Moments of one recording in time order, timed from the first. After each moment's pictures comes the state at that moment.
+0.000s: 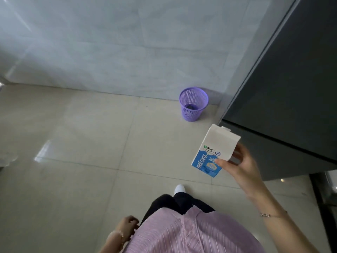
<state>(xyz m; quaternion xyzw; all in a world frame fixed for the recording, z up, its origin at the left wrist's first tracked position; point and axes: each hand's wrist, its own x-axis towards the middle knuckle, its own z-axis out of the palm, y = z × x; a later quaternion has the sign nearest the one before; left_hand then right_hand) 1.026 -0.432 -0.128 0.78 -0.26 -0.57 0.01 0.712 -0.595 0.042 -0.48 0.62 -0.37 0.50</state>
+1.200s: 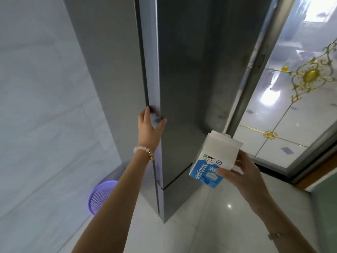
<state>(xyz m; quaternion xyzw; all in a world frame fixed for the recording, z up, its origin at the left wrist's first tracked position) 0.769 -0.925 0.177 0.22 -0.77 -0.49 0.33 0.763 -0.661 0.168 -0.14 0.75 -0.63 0.13</state>
